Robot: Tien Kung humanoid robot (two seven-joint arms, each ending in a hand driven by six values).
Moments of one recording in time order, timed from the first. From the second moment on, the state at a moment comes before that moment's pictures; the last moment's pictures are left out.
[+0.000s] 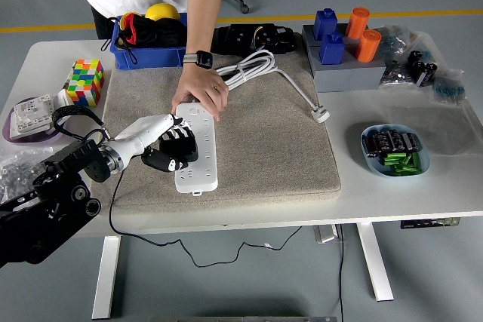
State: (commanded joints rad) left arm -0.50 0.36 -0.76 -1.18 1.77 0.03 0.06; right arm 0.03 -0.21 1.22 0.21 -0.81 -0.03 -0.15
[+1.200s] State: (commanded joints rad) left arm -0.50 0.36 -0.80 -1.22 1.66 0.02 0.06; right arm 0.03 -0.21 1.22 0.21 -0.81 -0.03 -0.15
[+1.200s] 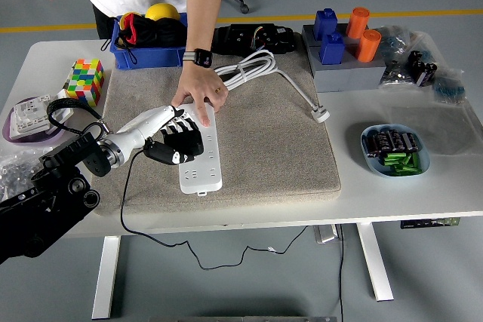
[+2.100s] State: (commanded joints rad) left arm -0.59 0.33 -0.83 -0.92 1.64 0.10 0.00; right arm 0.03 -0.21 1.21 0.21 -0.80 -0.03 -0.15
